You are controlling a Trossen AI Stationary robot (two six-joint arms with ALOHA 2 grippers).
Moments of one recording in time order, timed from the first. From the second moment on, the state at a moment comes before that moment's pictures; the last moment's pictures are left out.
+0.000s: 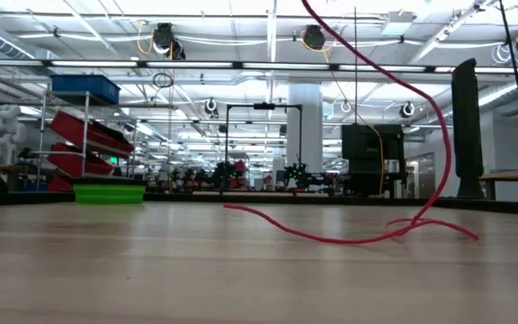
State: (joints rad) left arm -0.63 1.72 1.35 0.11 0.07 0.11; right arm 0.58 1.63 1.33 0.28 0.08 -0.16
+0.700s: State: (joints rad) left arm -0.64 1.73 1.35 0.21 0.10 0.17; right arm 0.52 1.63 1.33 0.21 0.06 0.03
